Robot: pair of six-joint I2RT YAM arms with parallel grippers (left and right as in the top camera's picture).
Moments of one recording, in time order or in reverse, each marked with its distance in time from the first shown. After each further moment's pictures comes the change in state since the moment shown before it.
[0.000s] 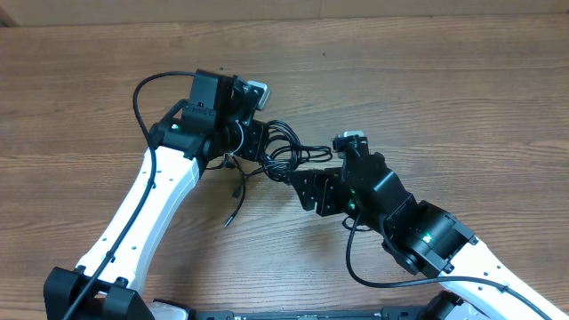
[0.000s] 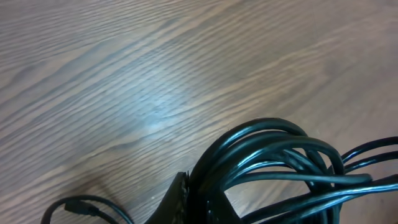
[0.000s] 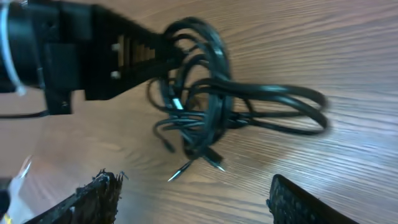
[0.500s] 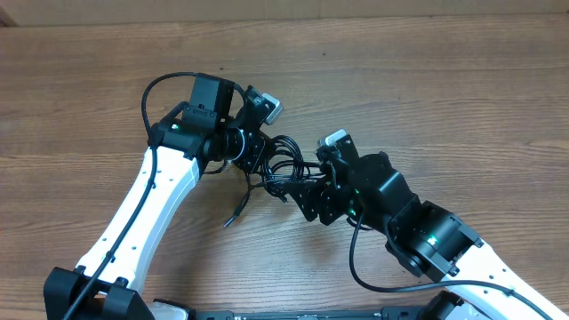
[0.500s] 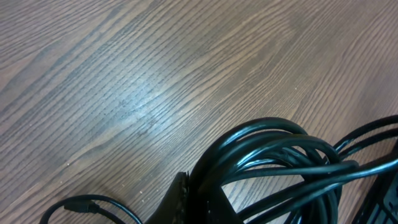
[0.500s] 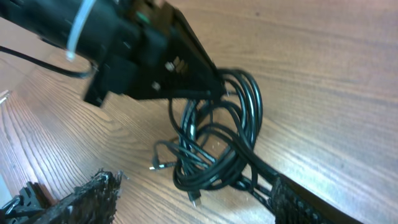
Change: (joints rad) left arm 0.000 0.000 0.000 -0.083 0.118 0.232; right arm 0.000 -0.018 0.024 0.010 -0.061 -0.372
